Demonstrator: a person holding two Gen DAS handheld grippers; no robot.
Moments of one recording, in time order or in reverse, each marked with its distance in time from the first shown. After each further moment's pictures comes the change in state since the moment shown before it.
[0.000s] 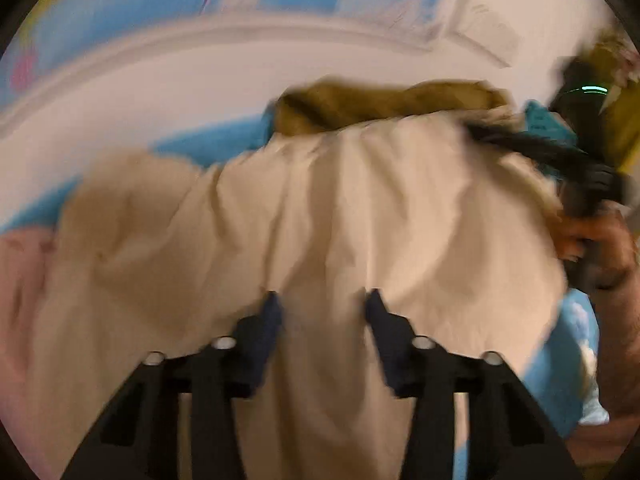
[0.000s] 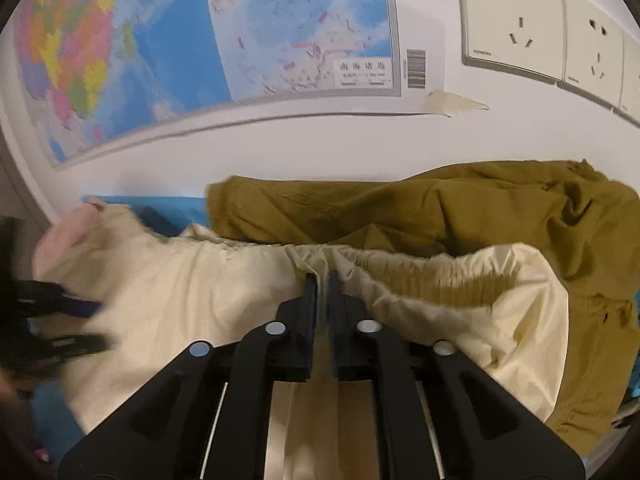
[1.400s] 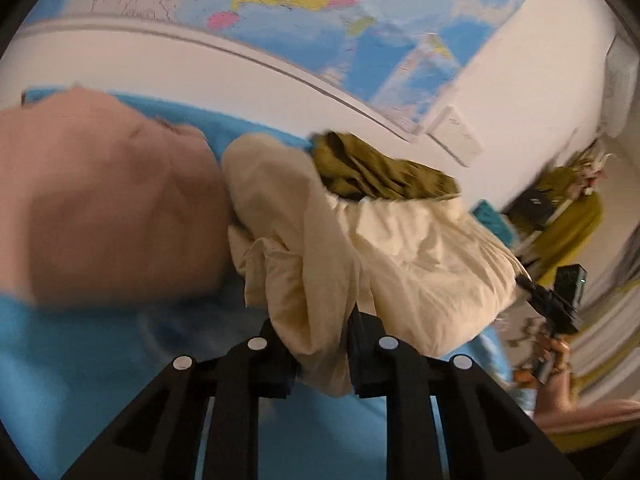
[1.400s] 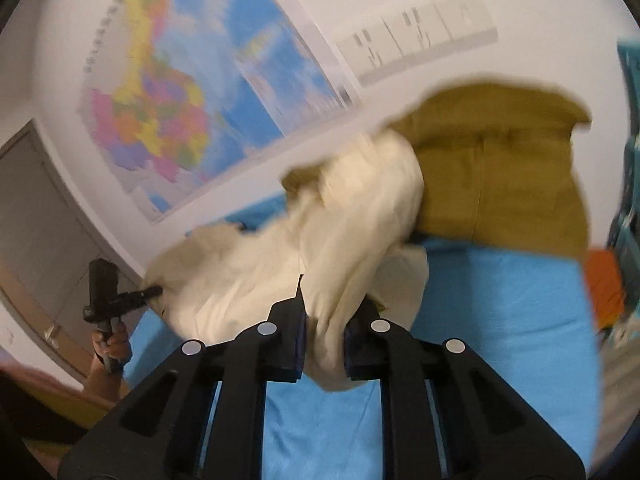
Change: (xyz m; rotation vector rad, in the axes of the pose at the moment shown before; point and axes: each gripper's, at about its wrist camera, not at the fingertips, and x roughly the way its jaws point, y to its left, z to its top) left arm -0.144 0.033 -0.168 -0.304 -0.275 -0.251; right arm -0.210 -0.067 -0.154 0.222 -0.185 0.244
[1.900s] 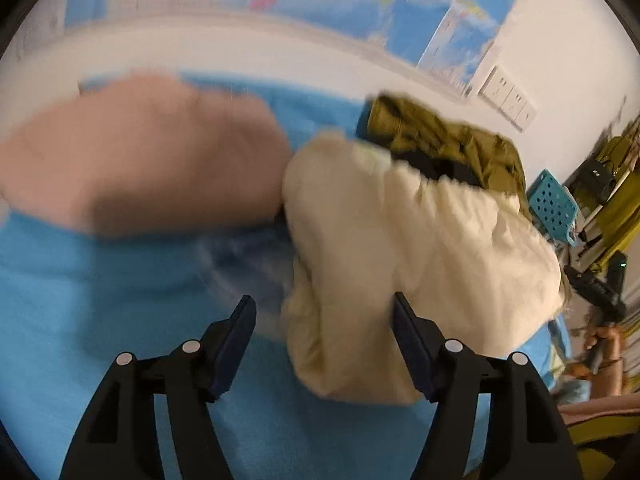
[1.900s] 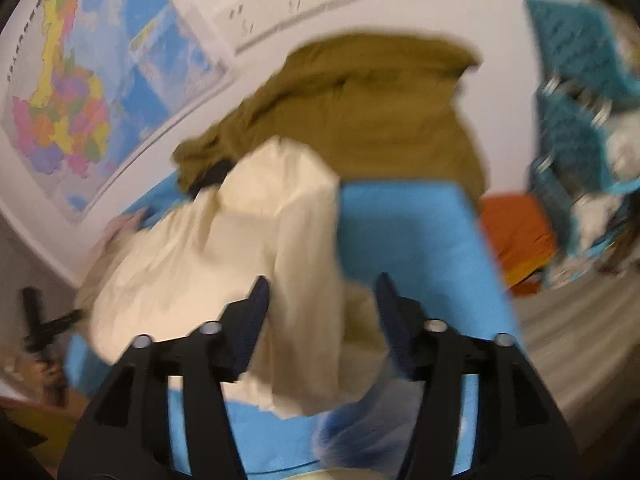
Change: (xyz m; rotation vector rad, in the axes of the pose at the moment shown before) left arm 0.004 -0.025 -0.036 0.068 -0.009 0.328; right arm -0.008 -0.070 -0.038 0.121 0.062 -0.334
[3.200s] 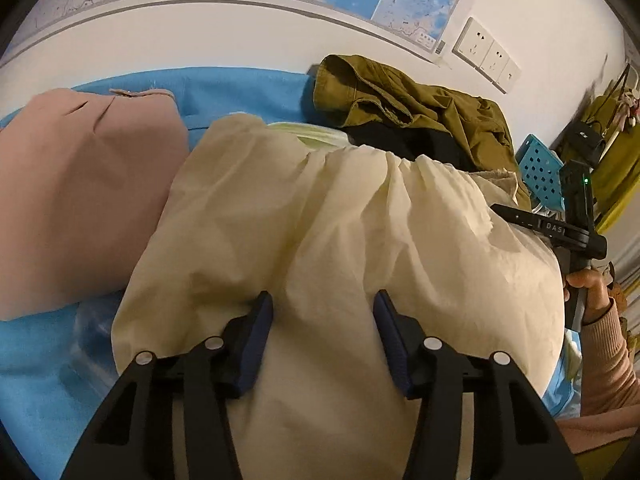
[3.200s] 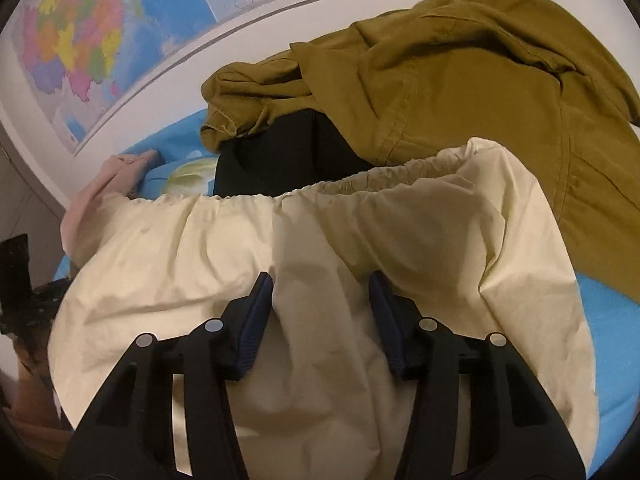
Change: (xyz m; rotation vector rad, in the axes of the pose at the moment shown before) left arm 0.111 -0.040 0.029 0.107 0.097 -0.087; right arm 0.164 0.109 0.028 -0.226 0.195 0.106
